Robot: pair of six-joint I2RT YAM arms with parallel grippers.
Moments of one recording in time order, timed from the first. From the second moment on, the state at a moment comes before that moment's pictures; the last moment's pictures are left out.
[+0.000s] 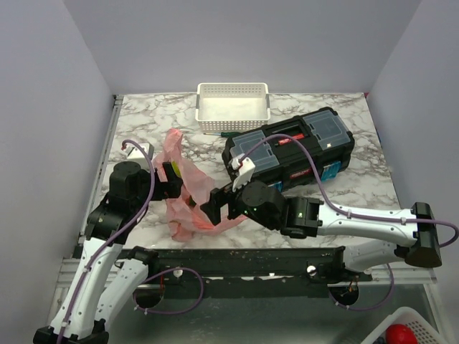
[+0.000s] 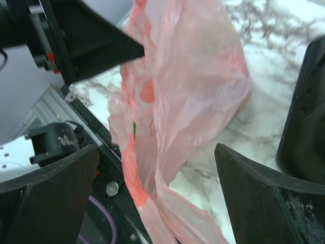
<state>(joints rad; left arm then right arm) -0.28 0.64 0.84 -0.72 0.03 -0.33 1.34 1.29 1.06 -0.14 0.43 0.53</state>
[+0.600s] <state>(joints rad) -0.28 0.69 0.82 -0.75 -0.04 -0.39 1.34 1.61 1.37 -0.08 0.35 0.36</state>
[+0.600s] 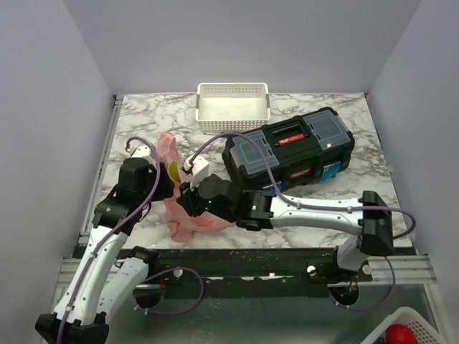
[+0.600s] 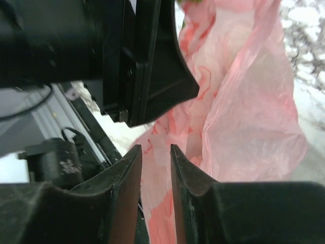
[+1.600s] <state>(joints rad) -0.28 0.80 0.82 -0.78 -0.12 -0.38 1.14 1.73 1.25 0.12 0.07 0.37</state>
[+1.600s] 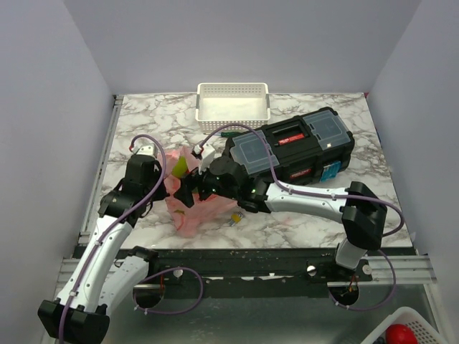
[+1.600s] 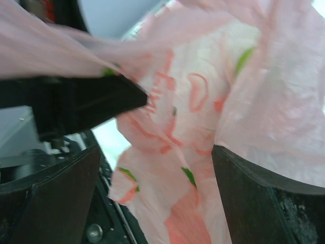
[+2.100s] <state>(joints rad) -0.28 0.72 0.92 -0.90 -0.09 -0.40 1.14 1.87 1.30 0.22 0.01 0.46</state>
